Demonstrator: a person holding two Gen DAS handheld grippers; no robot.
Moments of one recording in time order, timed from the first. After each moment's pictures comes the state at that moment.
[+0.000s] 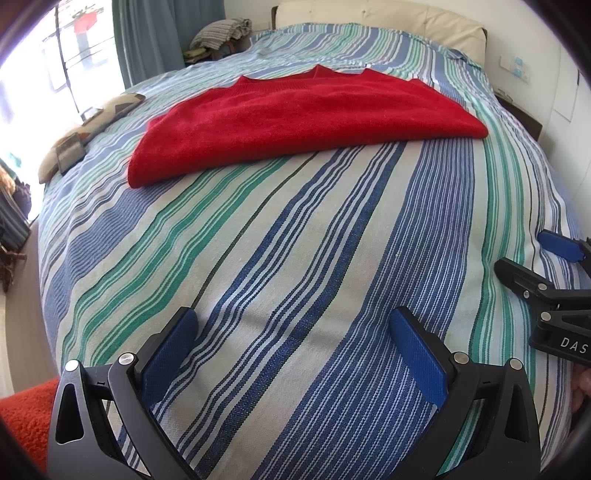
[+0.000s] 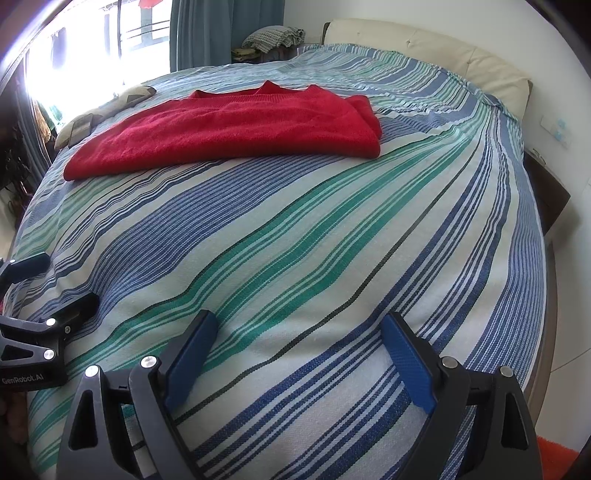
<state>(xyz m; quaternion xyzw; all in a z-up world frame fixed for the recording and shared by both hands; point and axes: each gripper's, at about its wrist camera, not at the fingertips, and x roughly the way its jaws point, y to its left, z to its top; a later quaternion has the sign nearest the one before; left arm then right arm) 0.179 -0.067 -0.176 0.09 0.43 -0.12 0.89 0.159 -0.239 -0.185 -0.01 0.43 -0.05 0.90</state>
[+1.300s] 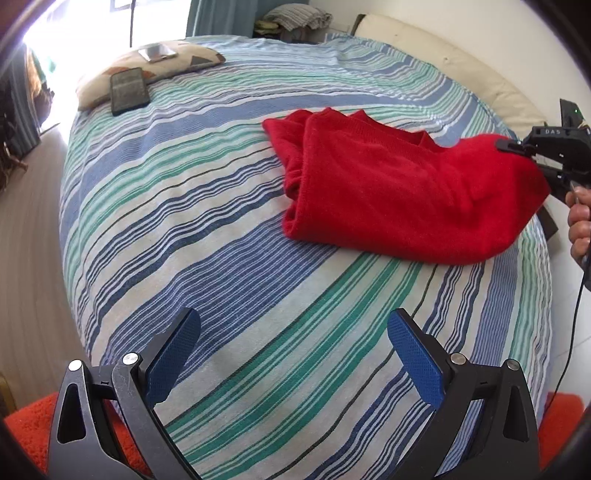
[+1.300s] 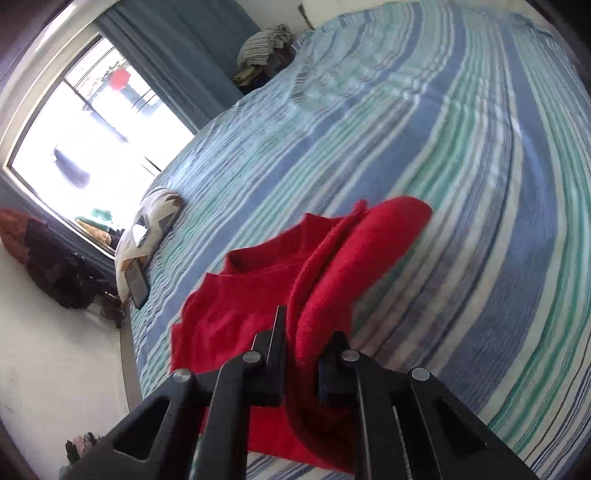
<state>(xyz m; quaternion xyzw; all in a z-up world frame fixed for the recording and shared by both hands) 0.244 0.060 -0.136 -0.09 0.47 -0.07 0.88 0.397 -0.277 -0.058 0.23 0.44 0.09 0.86</state>
